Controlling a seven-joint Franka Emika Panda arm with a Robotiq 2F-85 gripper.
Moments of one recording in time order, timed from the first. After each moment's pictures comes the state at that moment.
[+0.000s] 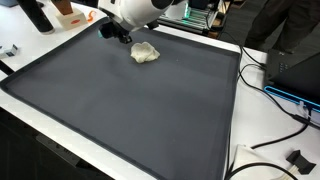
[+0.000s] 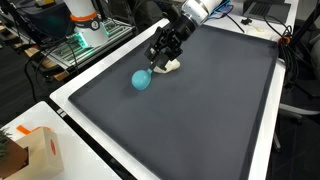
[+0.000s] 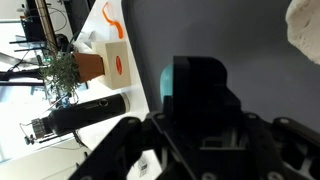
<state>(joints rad) 0.17 0.47 0.02 -1.91 -0.80 1.72 0.99</state>
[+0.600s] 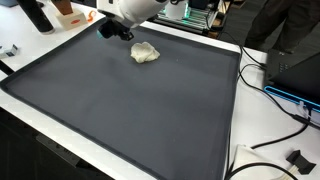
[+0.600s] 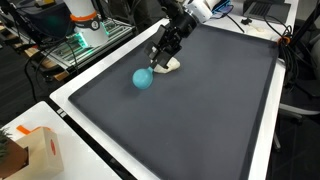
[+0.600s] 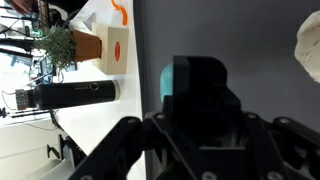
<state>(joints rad) 0.17 0.45 0.02 -1.91 -0.80 1.72 0.78</state>
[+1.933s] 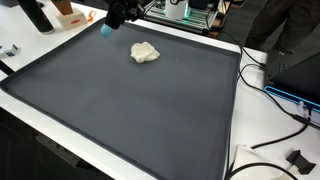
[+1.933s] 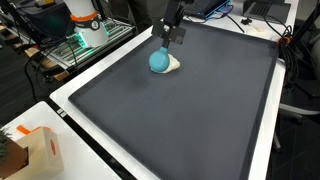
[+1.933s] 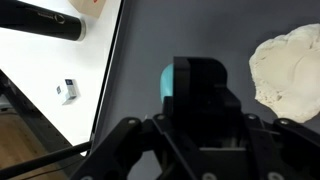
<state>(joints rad) 0.15 0.18 0.05 -2.05 -0.71 1.92 0.30</state>
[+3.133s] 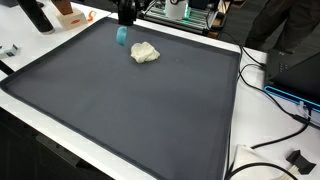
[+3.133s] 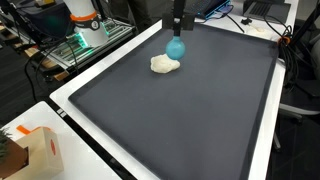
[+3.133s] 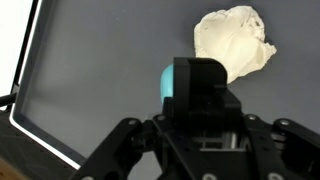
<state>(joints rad) 0.09 0.03 0.05 -2.16 -0.37 2.18 -0.14</state>
